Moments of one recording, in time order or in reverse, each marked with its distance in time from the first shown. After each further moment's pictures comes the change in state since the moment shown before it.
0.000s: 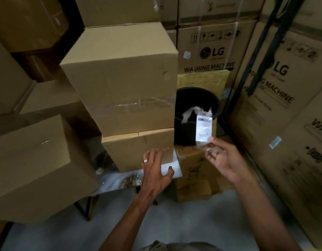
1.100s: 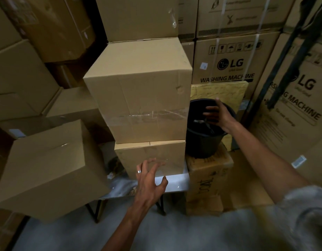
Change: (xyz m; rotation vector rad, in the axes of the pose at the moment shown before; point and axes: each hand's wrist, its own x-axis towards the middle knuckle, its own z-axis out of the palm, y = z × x) left_hand -0.002 -0.025 -0.030 0.071 0.097 -0.064; right_hand 0.233 -0.079 0.033 -0.586 -0.078 -0.133
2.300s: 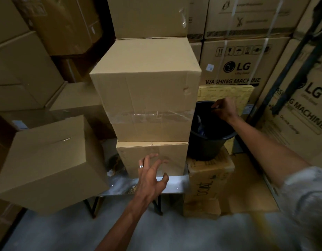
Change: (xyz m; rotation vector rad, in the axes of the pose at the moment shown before) left_hand 0.015 -0.001 0.004 0.004 0.045 0.039; right_hand 0.037 -0.030 -0.005 -0.954 0.230 -0.494
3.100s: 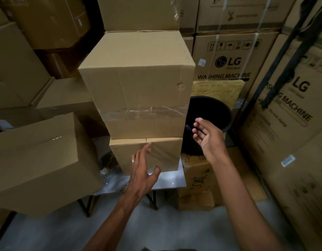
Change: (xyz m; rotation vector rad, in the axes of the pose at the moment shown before) left_hand 0.006 0.002 -0.012 -0.167 -0.025 -0.096; right_hand -0.187 -0.116 -0.008 1.493 0.019 0.564
